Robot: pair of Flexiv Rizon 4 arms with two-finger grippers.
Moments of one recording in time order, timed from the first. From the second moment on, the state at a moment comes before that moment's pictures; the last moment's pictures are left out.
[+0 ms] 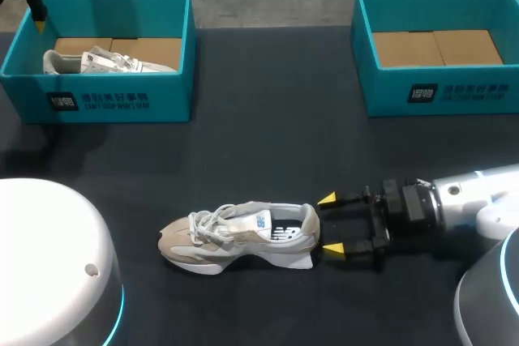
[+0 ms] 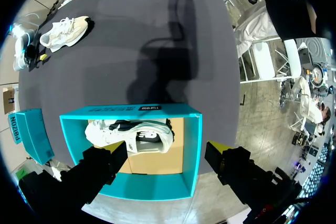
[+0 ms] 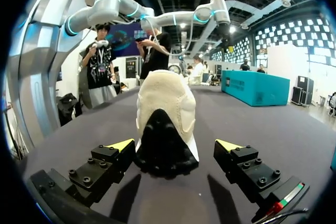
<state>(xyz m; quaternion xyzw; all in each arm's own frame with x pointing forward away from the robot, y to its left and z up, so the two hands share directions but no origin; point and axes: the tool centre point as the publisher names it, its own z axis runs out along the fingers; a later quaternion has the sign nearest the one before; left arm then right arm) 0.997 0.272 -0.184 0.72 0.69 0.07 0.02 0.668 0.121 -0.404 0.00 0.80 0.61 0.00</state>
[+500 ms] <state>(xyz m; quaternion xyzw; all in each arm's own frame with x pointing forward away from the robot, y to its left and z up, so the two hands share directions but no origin) 0.997 0.272 -0.184 0.72 0.69 0.07 0.02 0.660 0.141 -0.401 0.00 0.80 0.60 0.00</state>
